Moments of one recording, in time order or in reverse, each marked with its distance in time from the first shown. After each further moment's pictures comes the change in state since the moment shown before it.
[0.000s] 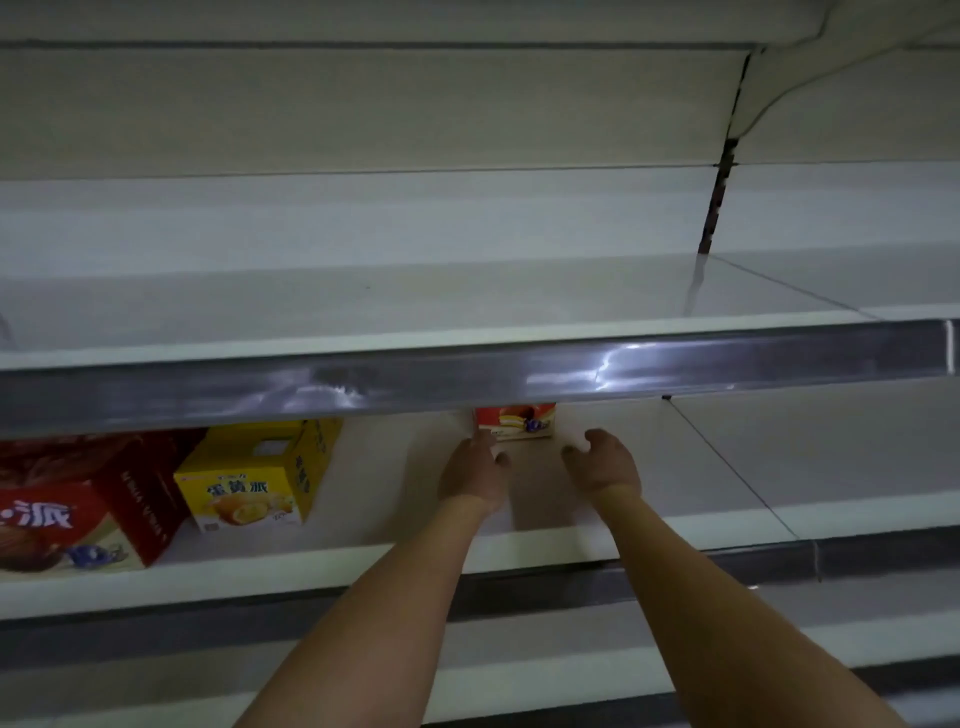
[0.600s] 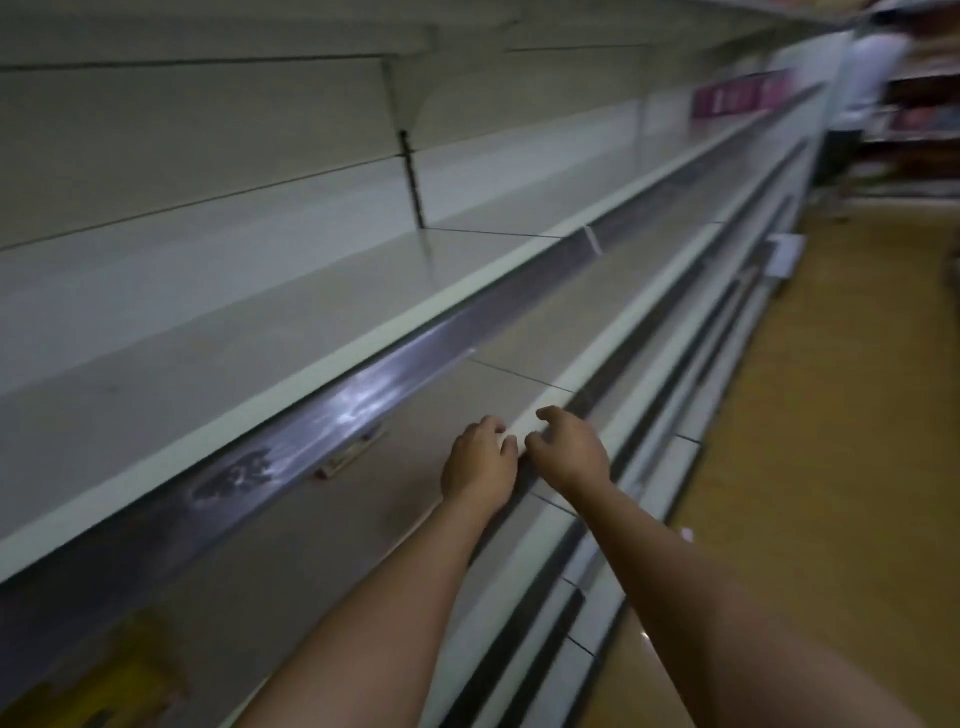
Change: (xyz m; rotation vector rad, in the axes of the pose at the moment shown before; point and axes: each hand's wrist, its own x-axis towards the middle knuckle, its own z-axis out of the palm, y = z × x) left_hand -0.069 0.071 0.024 0.049 -0.422 0.600; right_hand -0.131 0.027 -0.031 -0.058 0.556 0.345
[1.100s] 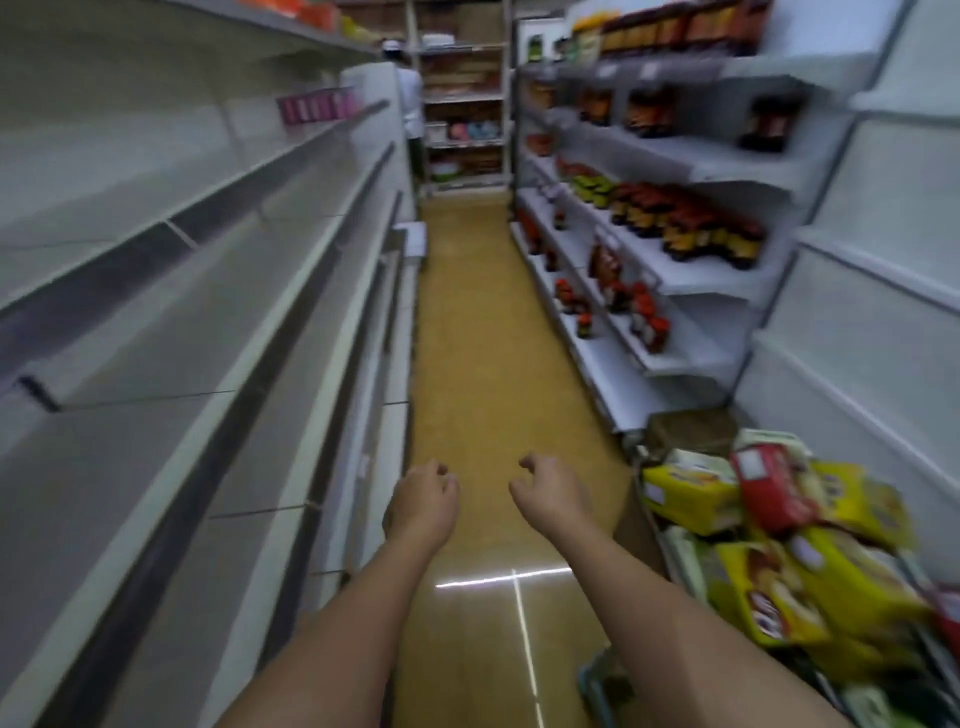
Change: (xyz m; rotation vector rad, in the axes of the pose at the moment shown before) left_hand -0.169 0.101 0.134 0.004 -0.477 0.447; right_hand -0.233 0.174 -0.117 -0.139 0.357 0.681
